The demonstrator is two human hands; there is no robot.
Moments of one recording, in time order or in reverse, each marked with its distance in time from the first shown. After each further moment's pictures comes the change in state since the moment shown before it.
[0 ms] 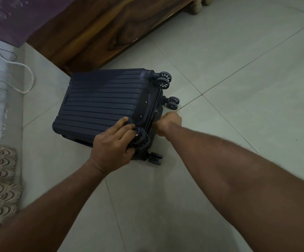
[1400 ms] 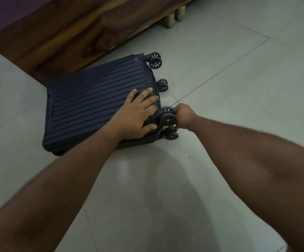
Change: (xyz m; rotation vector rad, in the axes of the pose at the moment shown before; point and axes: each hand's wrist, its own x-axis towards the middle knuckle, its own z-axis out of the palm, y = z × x) left_hand 0.149 0.024 0.054 0.017 -0.215 0.258; right_hand 0.028 0.011 -0.141 -0.507 -0.024 -0.372
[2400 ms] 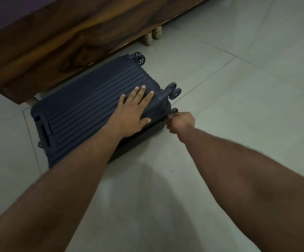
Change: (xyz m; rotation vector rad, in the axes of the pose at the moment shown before) left_hand 0.078 0.005 0.000 -0.179 0.007 -0.203; right_hand 0.004 0.031 -0.031 0.668 0.413 0.333
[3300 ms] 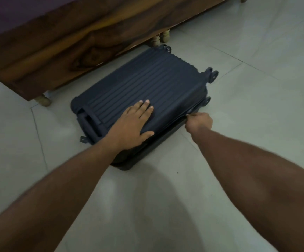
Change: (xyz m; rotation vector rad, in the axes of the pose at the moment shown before) left_hand -0.048 -0.013 0.012 0.006 -0.001 0.065; right_hand 0.038 0.023 -0.014 -0.127 0.204 -0.034
